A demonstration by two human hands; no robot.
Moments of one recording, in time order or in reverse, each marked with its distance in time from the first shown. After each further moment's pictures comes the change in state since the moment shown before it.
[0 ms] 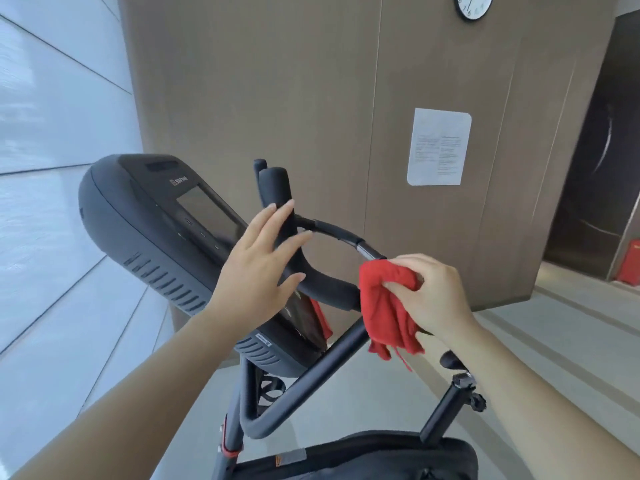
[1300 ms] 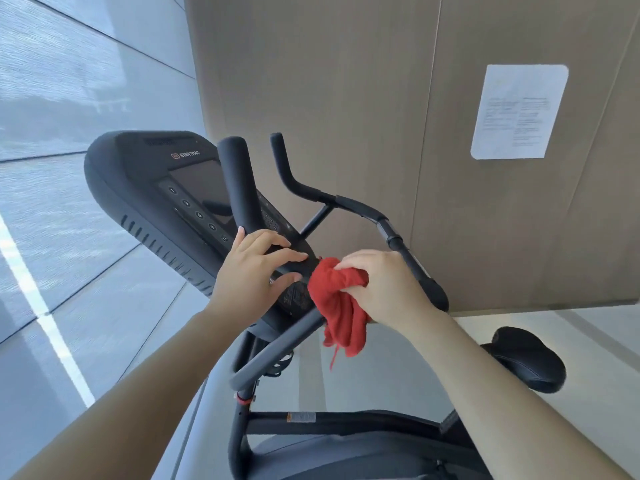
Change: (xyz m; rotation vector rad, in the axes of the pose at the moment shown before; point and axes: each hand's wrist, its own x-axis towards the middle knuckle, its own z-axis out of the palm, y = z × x) left_hand -0.010 0.067 0.040 0.048 -0.082 -0.206; right_hand 0.002 0.029 -0.004 0.134 -0.396 -0.202
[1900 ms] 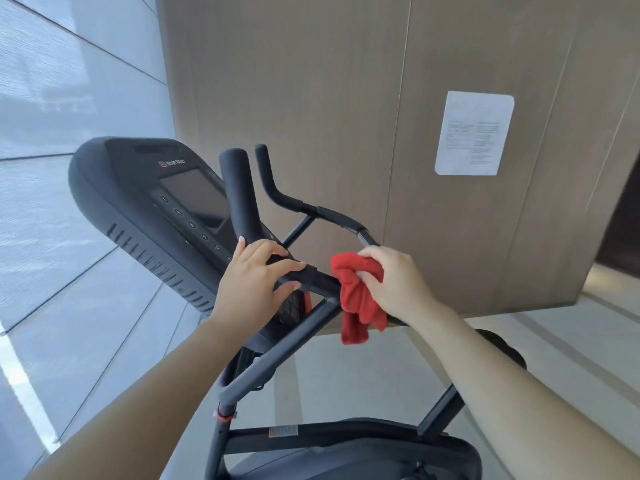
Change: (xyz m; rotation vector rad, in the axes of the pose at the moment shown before) left_hand 0.000 -0.002 0.002 -0.009 0.015 0.019; right_hand 0.003 0.014 -0.011 -0.132 0.117 0.160
